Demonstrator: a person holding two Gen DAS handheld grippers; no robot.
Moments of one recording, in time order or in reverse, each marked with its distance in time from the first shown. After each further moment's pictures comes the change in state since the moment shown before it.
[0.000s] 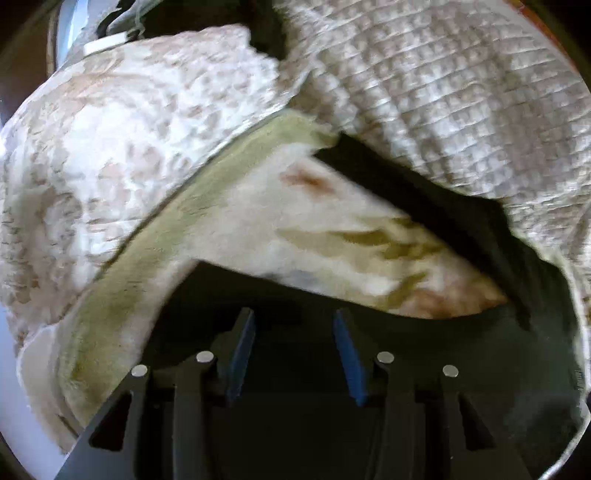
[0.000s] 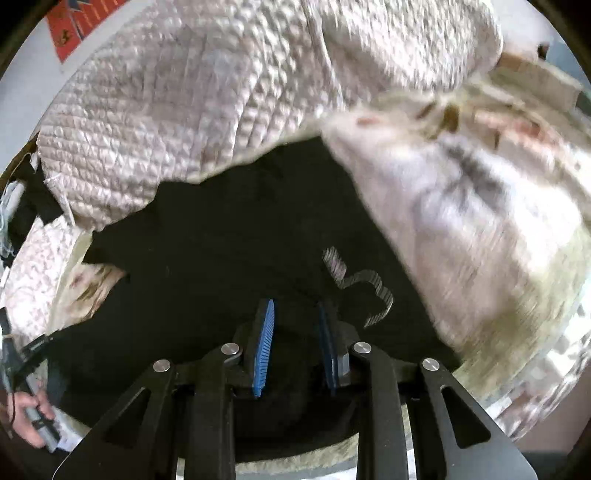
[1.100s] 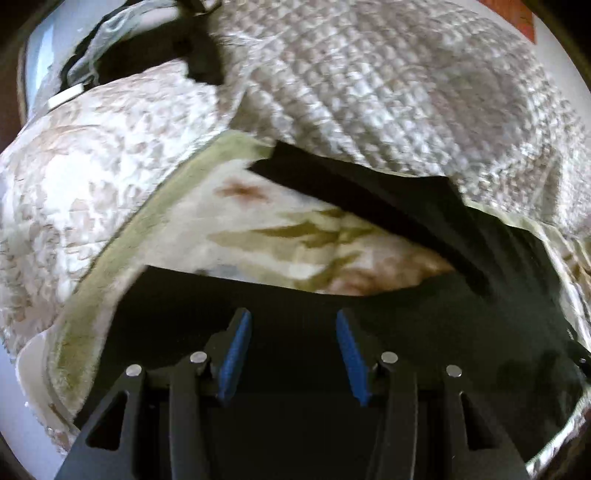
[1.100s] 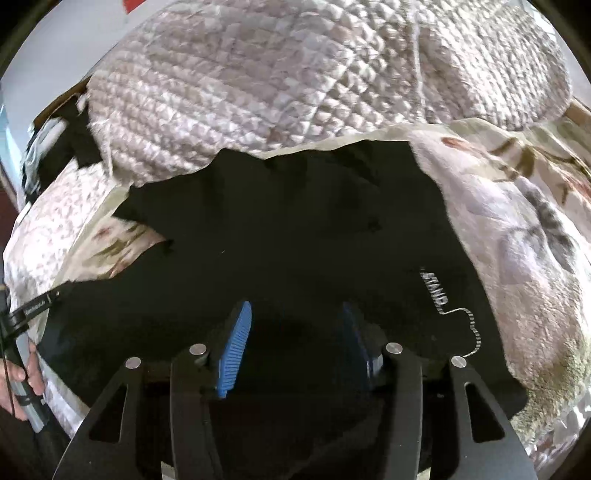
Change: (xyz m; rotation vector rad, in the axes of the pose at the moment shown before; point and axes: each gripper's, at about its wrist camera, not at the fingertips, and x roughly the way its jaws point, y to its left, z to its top) left arm -0.028 -0.053 -0.018 0.147 -0.037 -0.044; right arm 0.021 0.069 -0.005 -0.244 0.051 0.162
